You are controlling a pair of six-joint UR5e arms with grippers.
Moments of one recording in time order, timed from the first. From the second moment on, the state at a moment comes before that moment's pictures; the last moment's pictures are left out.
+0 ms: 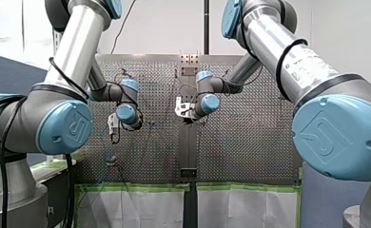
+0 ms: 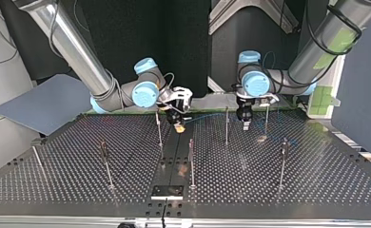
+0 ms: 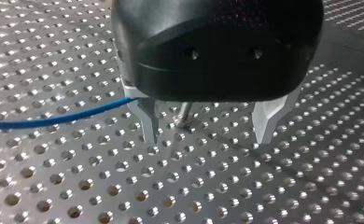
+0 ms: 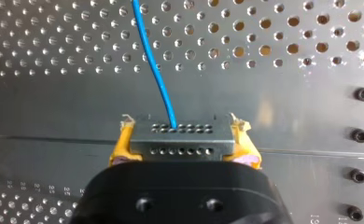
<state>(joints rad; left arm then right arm) -0.09 -2.02 -1.85 -2.61 -1.70 -1.69 2.25 -0.79 1.16 -0.10 1.46 1.68</state>
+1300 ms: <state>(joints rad) -0.32 -1.80 -2.01 -2.74 -1.83 -1.77 2.23 -0.79 1.16 -0.07 1.46 1.68</state>
